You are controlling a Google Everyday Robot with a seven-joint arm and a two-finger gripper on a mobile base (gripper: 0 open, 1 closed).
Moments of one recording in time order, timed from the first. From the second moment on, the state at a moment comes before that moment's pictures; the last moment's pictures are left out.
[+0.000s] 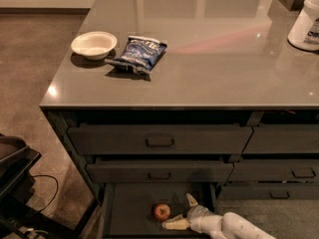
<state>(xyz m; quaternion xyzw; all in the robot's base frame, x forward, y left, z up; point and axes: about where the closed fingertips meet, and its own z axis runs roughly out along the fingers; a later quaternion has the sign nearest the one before) 0.474 -0.088 0.273 -0.28 0.80 0.32 0.43</state>
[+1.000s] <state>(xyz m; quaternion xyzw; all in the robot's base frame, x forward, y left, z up) 0.490 -0.063 0.193 -0.25 0.80 0.33 0.44</state>
